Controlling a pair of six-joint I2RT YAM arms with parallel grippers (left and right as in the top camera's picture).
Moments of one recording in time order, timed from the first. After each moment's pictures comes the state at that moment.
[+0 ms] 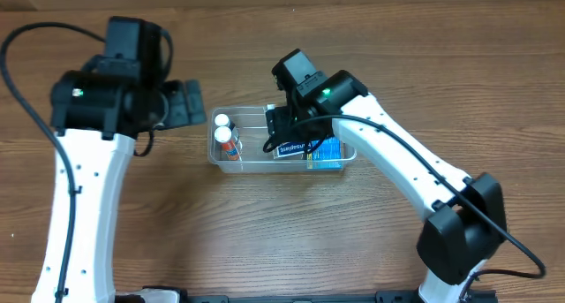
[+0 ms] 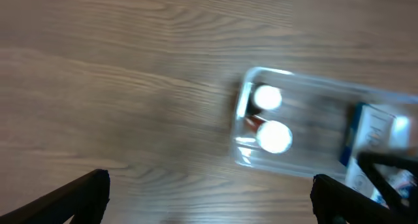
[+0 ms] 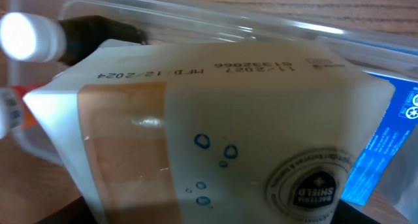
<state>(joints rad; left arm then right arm) -0.09 1.51 1.76 -1.40 -0.09 -0.31 0.63 1.90 1.67 -1.03 -0.12 0.46</state>
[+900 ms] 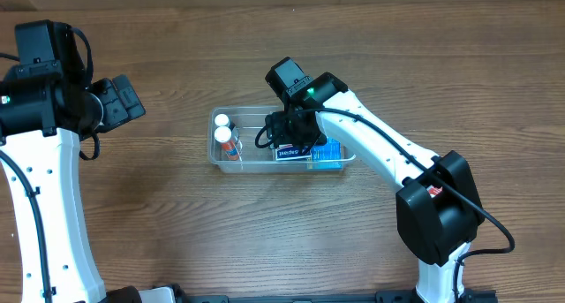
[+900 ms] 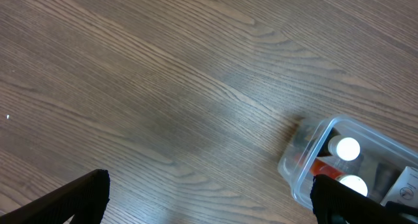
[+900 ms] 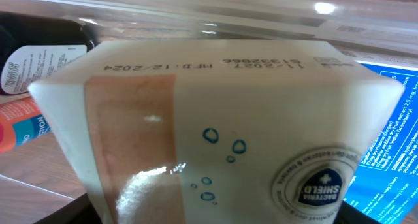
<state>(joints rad) 0.19 1.51 1.76 -1.40 -0.09 -0.31 0.63 2.02 1.67 -1.00 -0.11 0.51</state>
